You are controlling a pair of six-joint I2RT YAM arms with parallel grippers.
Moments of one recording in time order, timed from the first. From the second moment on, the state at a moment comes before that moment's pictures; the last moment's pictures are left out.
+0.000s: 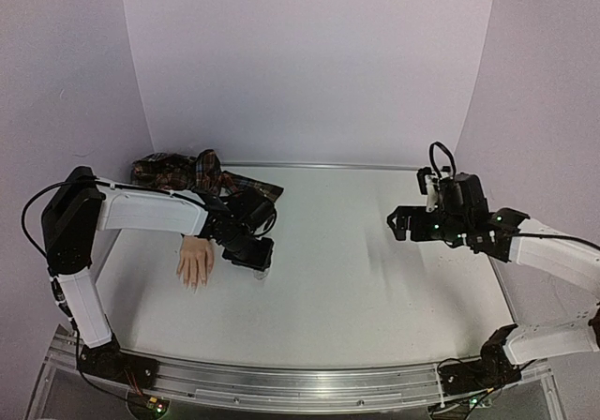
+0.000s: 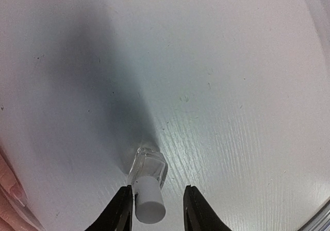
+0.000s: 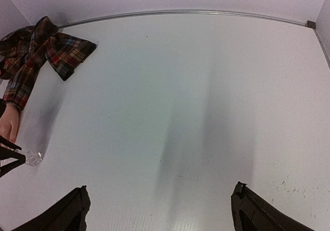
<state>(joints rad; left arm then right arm) -0.89 1.82 1.22 -0.53 -0.06 -0.55 0.58 1.13 0.79 -0.28 0.14 0.35</state>
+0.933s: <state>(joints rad) -0.90 1.45 1.20 -0.58 0.31 -0.18 0.95 1.50 0.91 0.08 -0.24 0.13</state>
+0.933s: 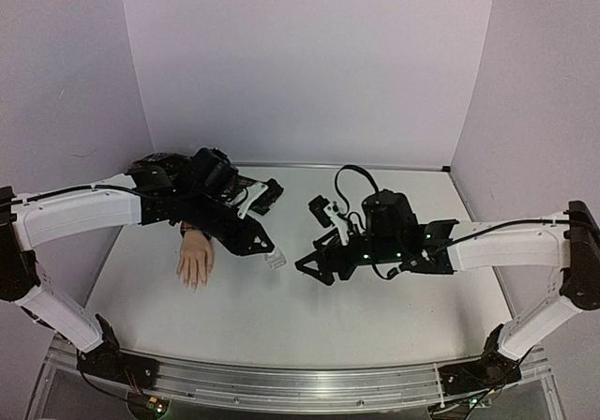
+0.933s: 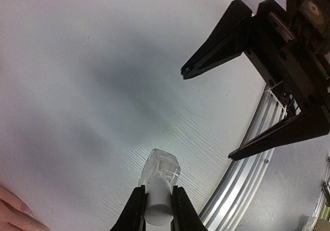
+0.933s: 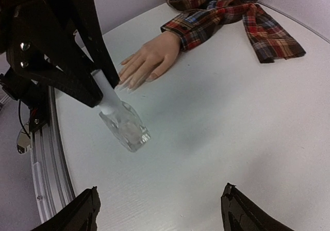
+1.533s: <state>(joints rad) -0.90 1.36 1.20 -0.61 0.39 -0.09 0.98 1.66 1.07 0.14 -0.42 0.06</state>
